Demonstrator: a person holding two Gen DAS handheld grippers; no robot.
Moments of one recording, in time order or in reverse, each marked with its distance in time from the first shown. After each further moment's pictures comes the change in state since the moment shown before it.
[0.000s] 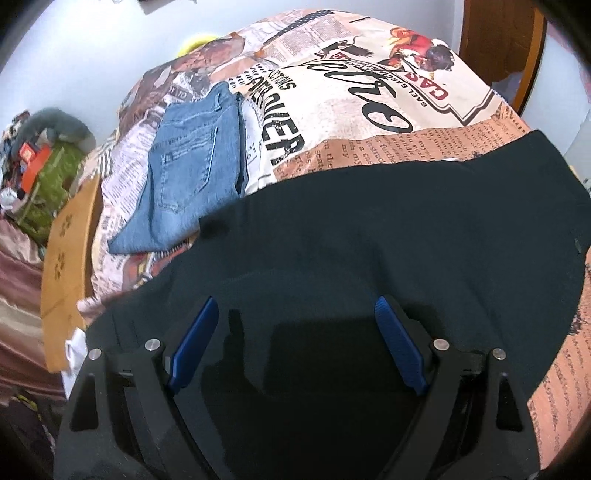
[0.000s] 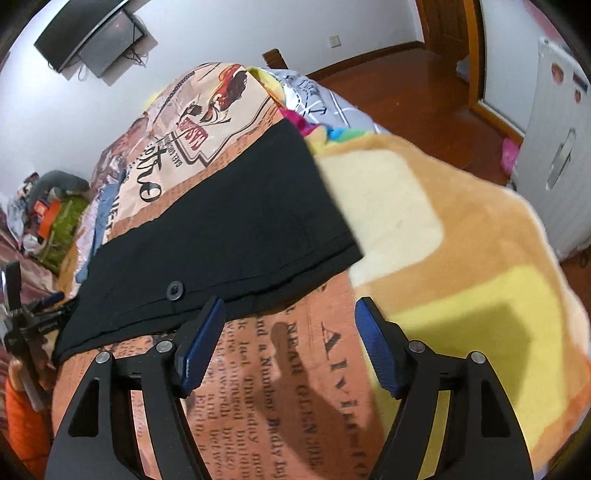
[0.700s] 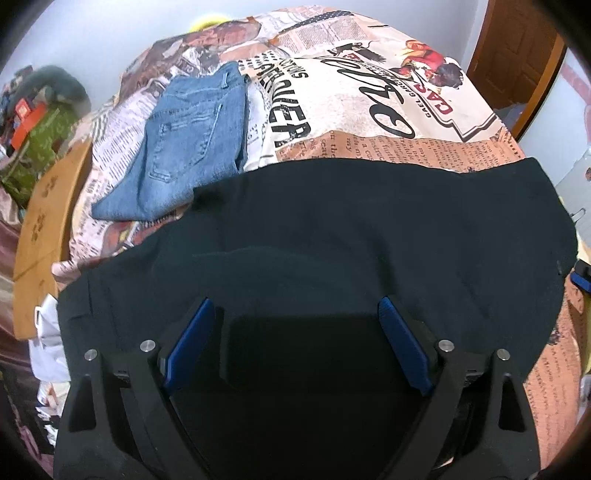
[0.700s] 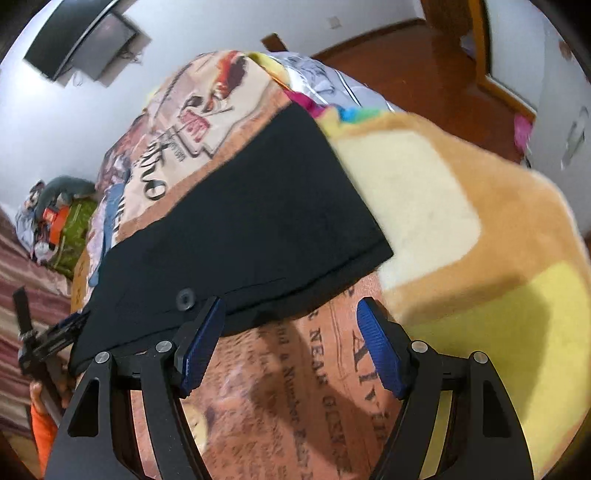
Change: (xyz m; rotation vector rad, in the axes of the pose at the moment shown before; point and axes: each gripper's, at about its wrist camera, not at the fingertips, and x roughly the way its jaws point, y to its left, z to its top) left arm 0.003 0.013 -0.011 -0.122 0.020 -0.103; right arm 0.027 -0.001 0.010 0.057 0.052 0.083
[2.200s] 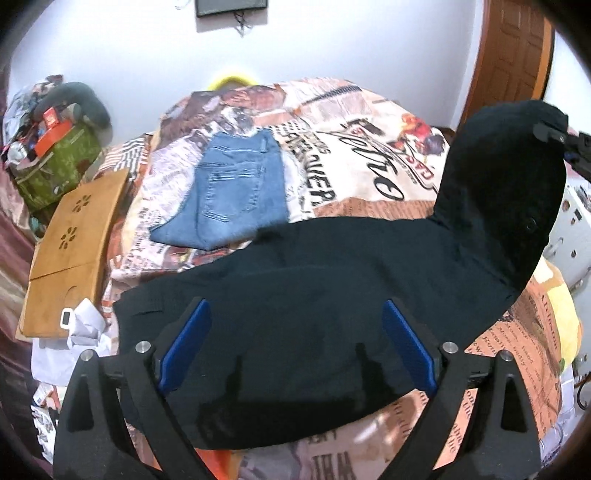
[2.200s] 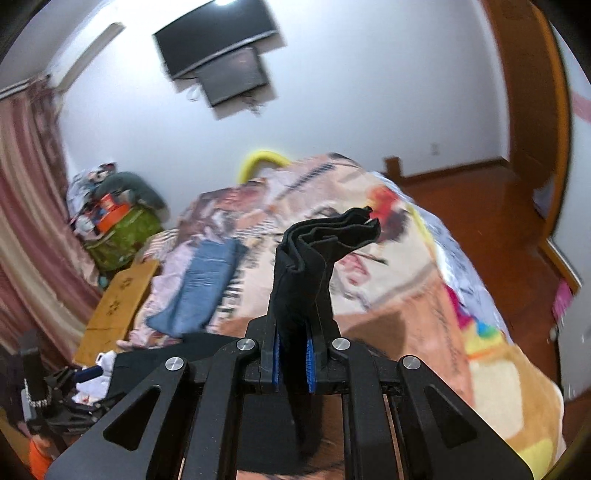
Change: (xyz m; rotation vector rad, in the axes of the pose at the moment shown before) left arm -0.106 0.054 -0.041 -0.052 -0.253 -0.017; right arm -0.066 0.222 0.044 -0.455 -0.326 0.130
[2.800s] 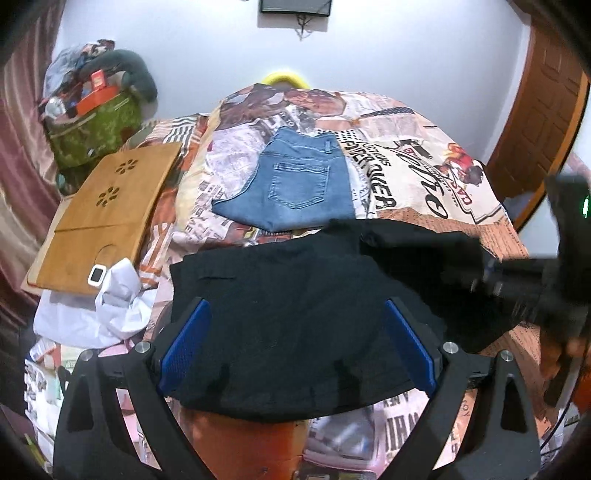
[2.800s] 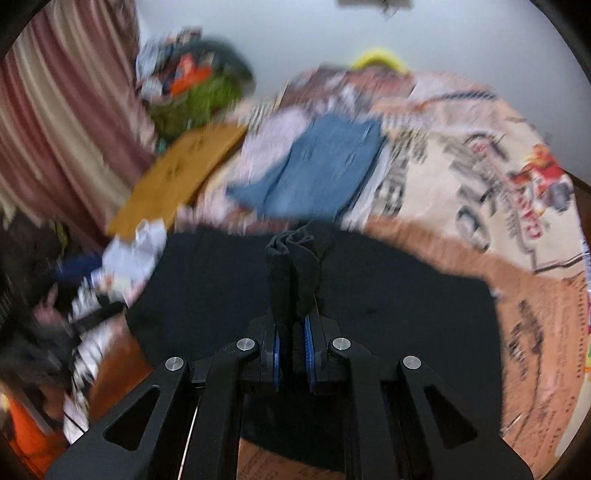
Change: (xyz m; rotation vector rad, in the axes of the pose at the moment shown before) left arm -0.027 0.074 -0.031 -0.170 -0.025 0.064; right arm 0.129 0.141 -0.112 -0.314 0.475 0.189
